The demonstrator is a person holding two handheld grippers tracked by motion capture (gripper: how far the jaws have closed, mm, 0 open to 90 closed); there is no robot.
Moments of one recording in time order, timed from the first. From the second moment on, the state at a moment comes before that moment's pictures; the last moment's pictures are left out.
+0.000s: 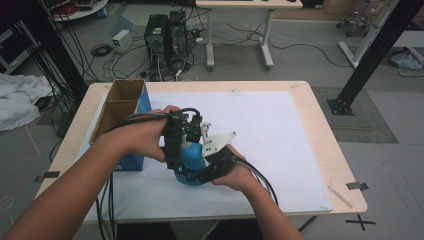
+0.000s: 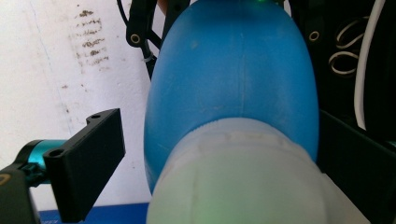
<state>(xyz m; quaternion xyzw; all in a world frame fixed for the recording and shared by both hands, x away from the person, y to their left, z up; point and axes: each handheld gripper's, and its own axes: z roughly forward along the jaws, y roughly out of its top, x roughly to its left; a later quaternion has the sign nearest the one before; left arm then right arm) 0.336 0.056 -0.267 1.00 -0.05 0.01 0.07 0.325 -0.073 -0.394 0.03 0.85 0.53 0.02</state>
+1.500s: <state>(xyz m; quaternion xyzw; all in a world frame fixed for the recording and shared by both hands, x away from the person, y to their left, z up) 0.328 0.048 -0.266 1.00 -0.07 0.03 0.03 0.324 -0.068 -0.392 0.03 0.85 0.53 0.01</state>
